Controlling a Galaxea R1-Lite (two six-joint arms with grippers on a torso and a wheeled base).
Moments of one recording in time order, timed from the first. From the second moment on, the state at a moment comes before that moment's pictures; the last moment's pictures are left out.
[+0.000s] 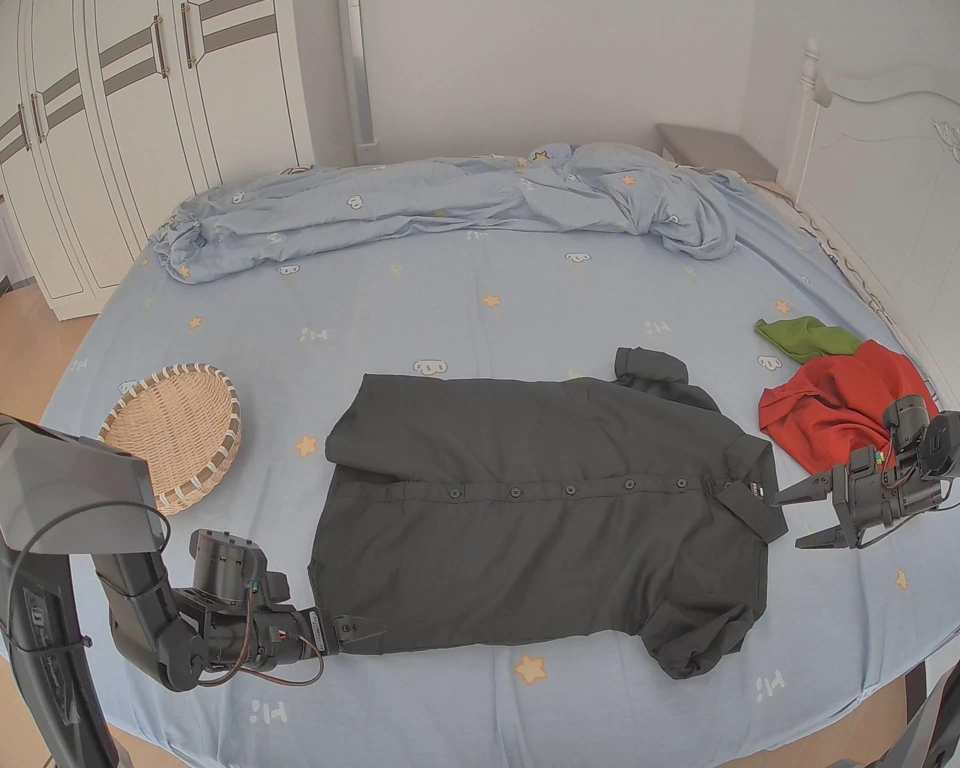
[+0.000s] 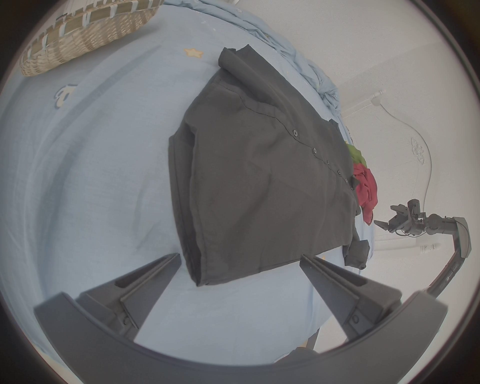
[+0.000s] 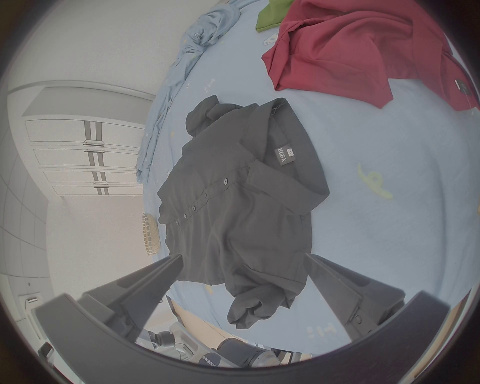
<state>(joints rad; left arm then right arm) -0.23 2.20 -0.31 -1.06 -0.37 -0.50 -0.28 1.96 -0.95 0.15 0.81 0.21</state>
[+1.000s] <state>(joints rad) -0.18 2.19 -0.32 -1.06 -0.37 -0.50 -0.13 1.98 -0.53 -0.25 0.78 0.13</state>
